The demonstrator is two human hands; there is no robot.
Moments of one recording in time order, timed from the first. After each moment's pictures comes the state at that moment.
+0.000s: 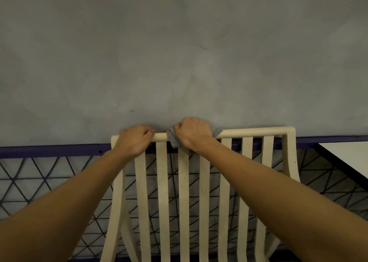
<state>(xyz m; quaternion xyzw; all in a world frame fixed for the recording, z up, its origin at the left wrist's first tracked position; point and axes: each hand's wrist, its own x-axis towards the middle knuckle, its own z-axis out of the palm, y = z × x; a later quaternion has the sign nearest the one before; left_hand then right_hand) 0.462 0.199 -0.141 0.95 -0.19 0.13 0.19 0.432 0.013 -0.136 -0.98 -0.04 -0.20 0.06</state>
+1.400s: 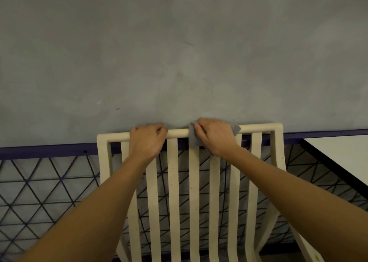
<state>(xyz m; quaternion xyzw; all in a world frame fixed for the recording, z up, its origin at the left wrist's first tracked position) 0.455 0.137 -0.170 0.92 -0.21 0.25 0.23 0.402 -0.076 -0.168 -0.94 -0.07 -0.32 0.10</state>
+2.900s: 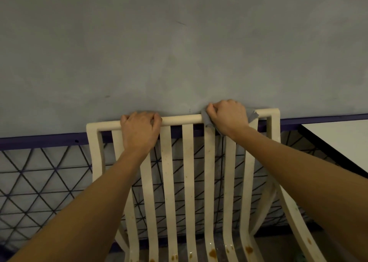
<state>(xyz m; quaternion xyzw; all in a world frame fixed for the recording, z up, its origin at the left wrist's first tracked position) 0.452 0.126 -0.178 0.90 -0.17 0.36 0.18 0.403 -0.113 -0.154 -0.94 0.08 -0.32 0.08</state>
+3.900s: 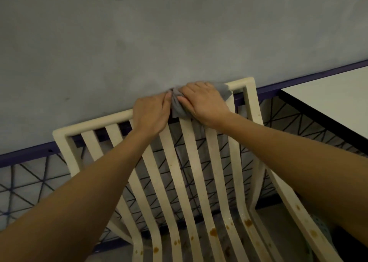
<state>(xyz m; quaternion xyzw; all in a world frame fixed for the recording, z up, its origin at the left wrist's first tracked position) 0.438 0.030 -0.168 0.88 -0.32 0.34 0.12 0.389 -0.138 -0.185 -0.91 -0.10 -0.40 0.04</state>
